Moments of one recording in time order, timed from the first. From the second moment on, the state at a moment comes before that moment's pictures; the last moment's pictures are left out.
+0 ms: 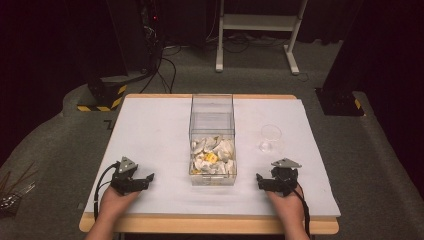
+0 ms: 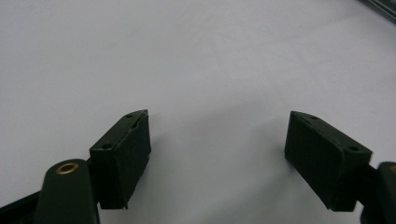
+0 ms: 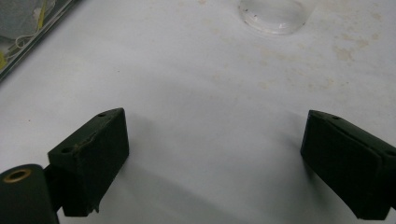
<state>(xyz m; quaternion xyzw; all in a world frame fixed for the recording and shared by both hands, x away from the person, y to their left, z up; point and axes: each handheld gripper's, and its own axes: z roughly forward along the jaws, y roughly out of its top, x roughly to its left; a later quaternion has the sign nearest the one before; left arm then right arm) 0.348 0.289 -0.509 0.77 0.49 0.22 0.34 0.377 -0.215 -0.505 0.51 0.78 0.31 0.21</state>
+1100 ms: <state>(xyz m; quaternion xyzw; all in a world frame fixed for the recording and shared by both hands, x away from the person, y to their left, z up) 0.349 0.290 -0.509 0.77 0.48 0.22 0.34 0.360 -0.193 -0.490 0.45 0.79 0.35 0.22</state>
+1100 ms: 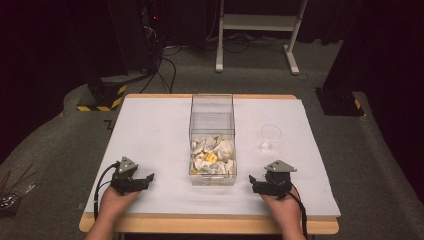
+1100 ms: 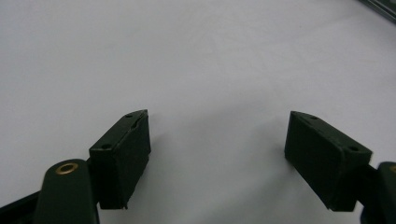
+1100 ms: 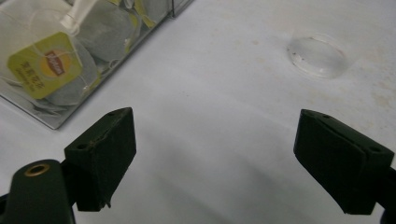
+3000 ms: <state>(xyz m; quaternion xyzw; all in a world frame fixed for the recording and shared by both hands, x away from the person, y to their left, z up) 0.349 0.290 -0.509 0.78 0.48 0.22 0.34 0.349 -0.149 -0.423 0.38 0.78 0.46 0.22</state>
